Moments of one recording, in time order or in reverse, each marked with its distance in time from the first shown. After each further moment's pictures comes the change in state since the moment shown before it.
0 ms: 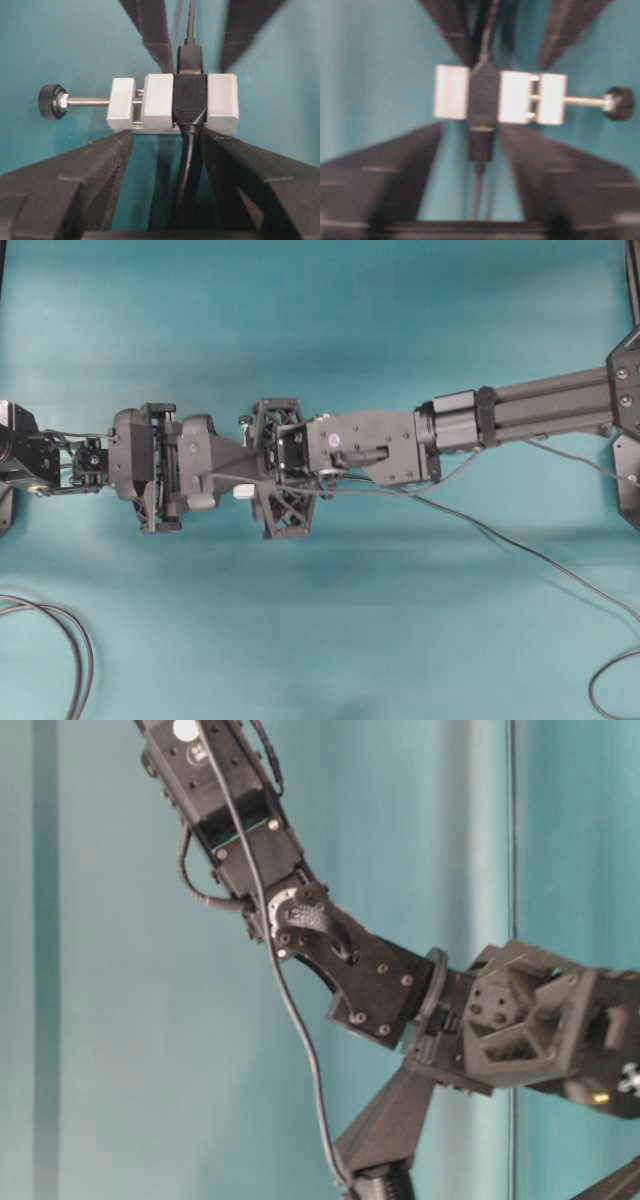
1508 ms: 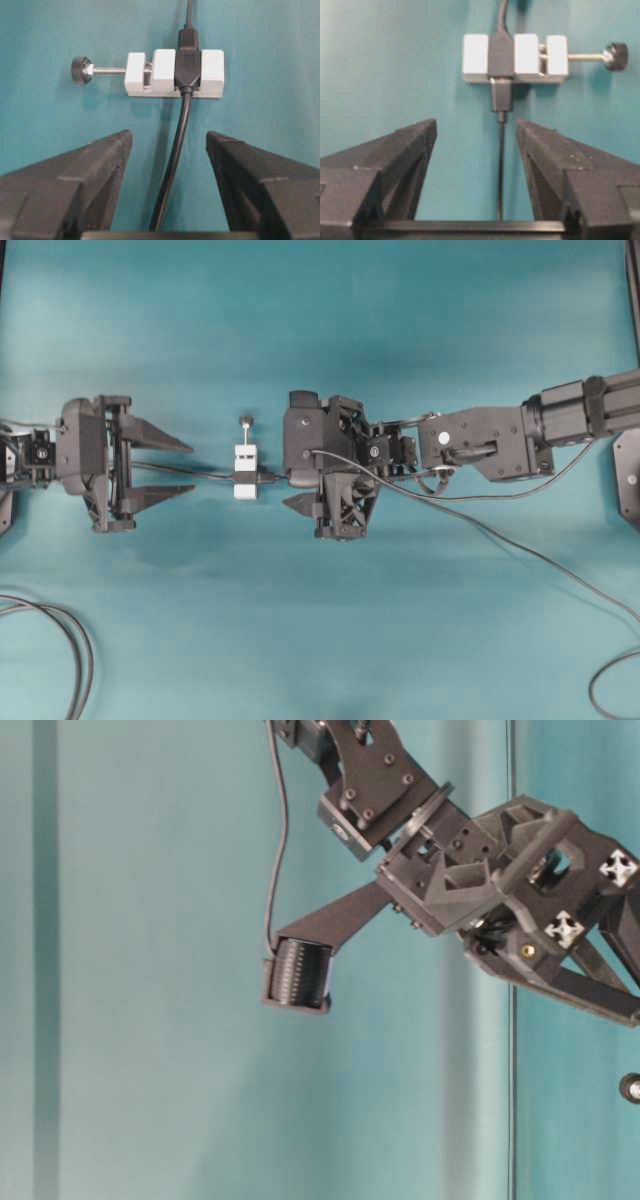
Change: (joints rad) left arm 0.006 -0.301 0.147 -0.002 0.187 0.002; right arm -0.020 -0.232 0.472 0.000 -0.621 0.144
